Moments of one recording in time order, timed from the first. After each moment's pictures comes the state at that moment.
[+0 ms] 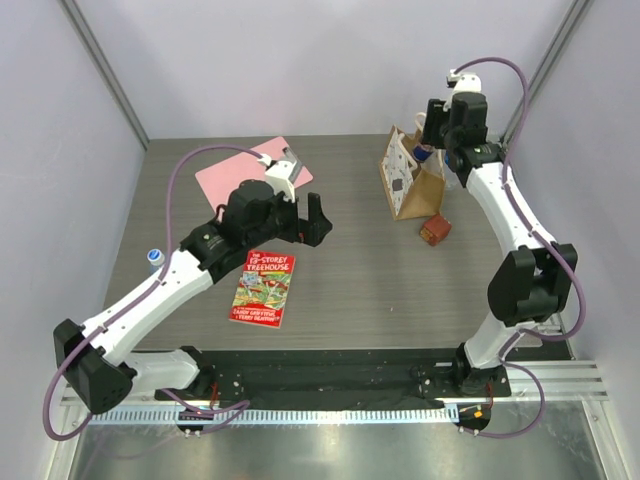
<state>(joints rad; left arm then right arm) -0.72 1.21 1.16 -0.35 0.01 -0.37 0.12 1.69 1.61 -0.26 0.16 0.08</state>
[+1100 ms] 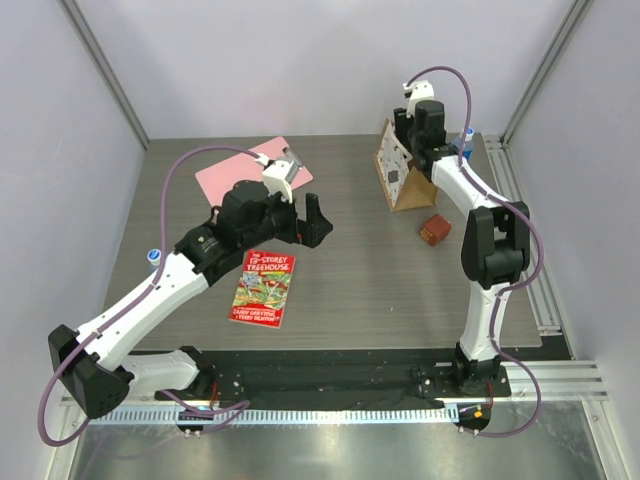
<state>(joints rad) -0.72 1.18 1.16 -0.35 0.04 -0.37 0.19 2.02 1.70 0.00 0.19 -0.13</state>
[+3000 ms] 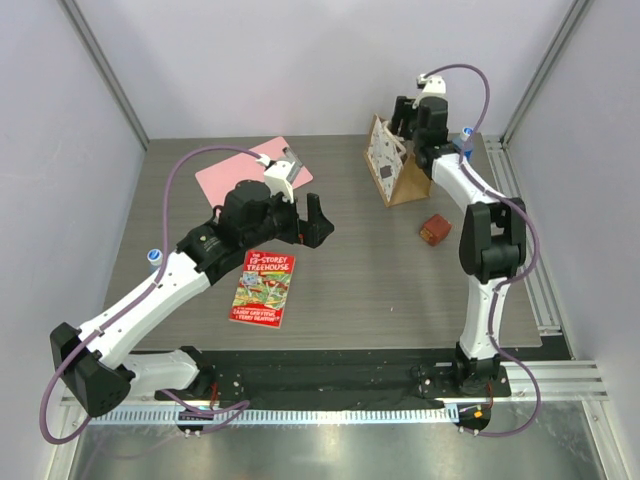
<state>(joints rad) -0.72 1.19 1.16 -0.35 0.05 -0.39 0.17 2.10 1.75 0.14 0.11 0.14</state>
